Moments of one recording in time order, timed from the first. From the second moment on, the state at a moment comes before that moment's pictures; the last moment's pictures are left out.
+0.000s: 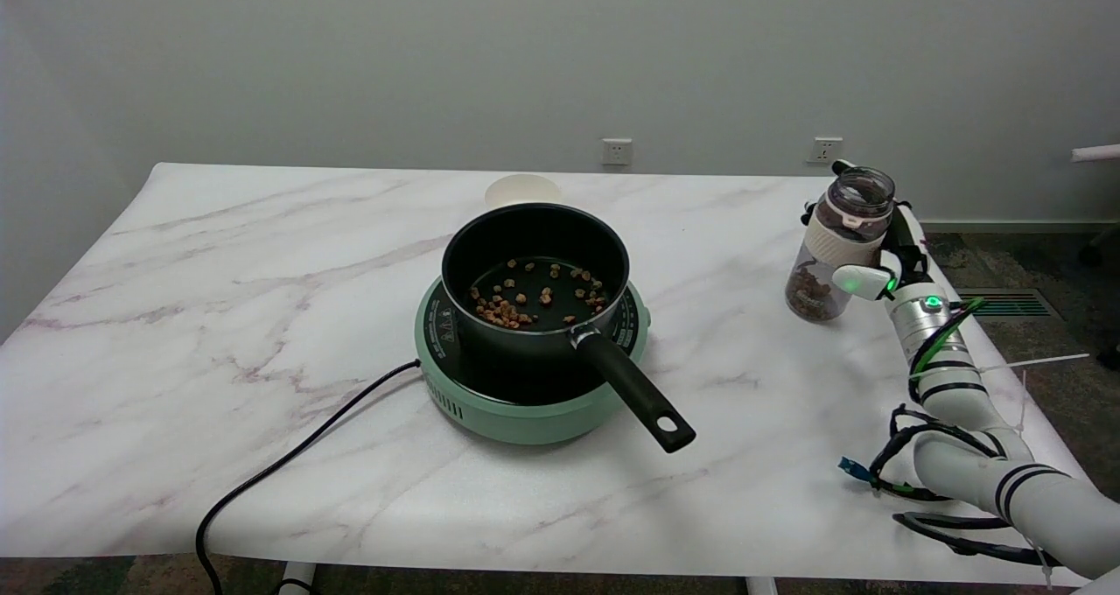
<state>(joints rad) 0.20 -0.99 -1.71 0.56 0.62 0.86 1.69</state>
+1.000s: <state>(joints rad) 0.08 -0.93 -1.65 0.57 0.62 0.93 1.73</state>
